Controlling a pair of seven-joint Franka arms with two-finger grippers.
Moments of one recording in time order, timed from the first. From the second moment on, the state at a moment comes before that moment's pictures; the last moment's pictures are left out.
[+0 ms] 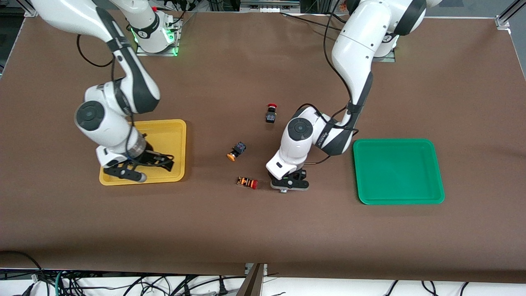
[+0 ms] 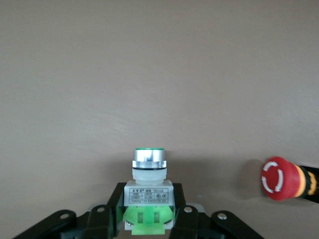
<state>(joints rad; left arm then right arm) -0.61 0.90 0.07 -1.30 0.02 2.41 -0.55 0.09 0.44 0.23 -1.81 -0.07 2.37 0.66</state>
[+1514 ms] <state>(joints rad) -0.16 0.70 0.06 -1.59 0.03 2.08 0.46 0.46 0.73 0.22 -1.63 -0.29 2.38 1.68</state>
